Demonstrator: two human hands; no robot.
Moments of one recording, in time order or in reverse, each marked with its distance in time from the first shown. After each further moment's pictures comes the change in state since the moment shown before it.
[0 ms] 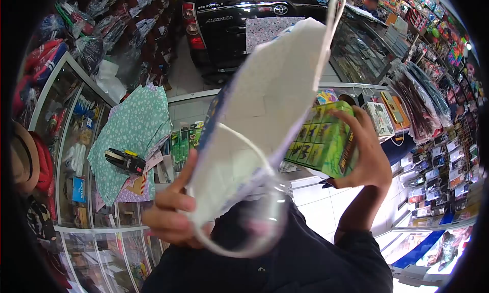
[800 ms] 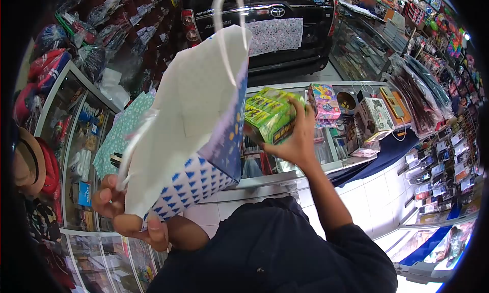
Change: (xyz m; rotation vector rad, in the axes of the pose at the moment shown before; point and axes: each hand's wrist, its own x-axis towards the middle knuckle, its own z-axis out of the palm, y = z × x) left_hand 0.039 0.036 -0.046 0.667 0.052 0.072; right_hand 0.052 -0.007 0.169 0.112 0.346 0.123
